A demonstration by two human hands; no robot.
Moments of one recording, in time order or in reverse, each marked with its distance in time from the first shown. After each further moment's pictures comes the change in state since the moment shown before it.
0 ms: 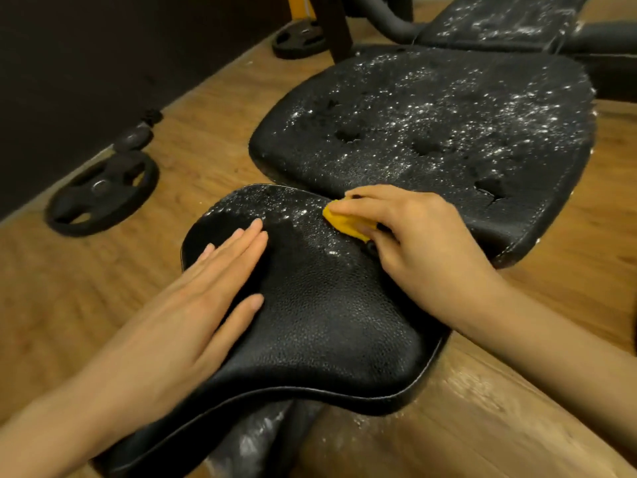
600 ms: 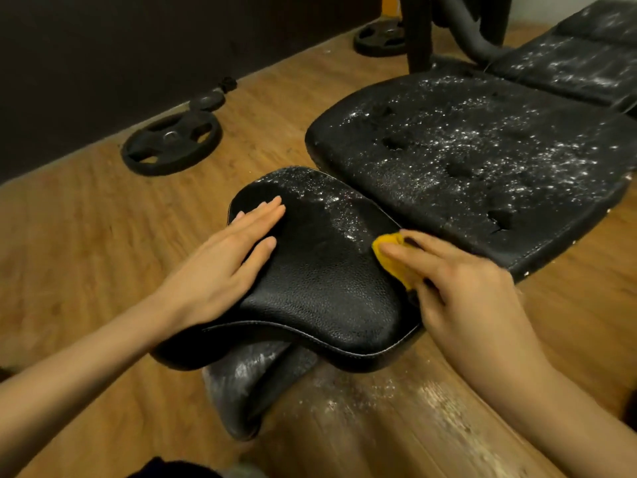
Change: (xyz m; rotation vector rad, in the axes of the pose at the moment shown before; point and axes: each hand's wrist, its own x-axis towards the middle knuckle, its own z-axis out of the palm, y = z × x) left_hand -0.010 0.027 -0.008 -0.092 0.048 -0.296; right_hand -0.054 -0.003 -0.037 -0.139 -0.017 -0.106
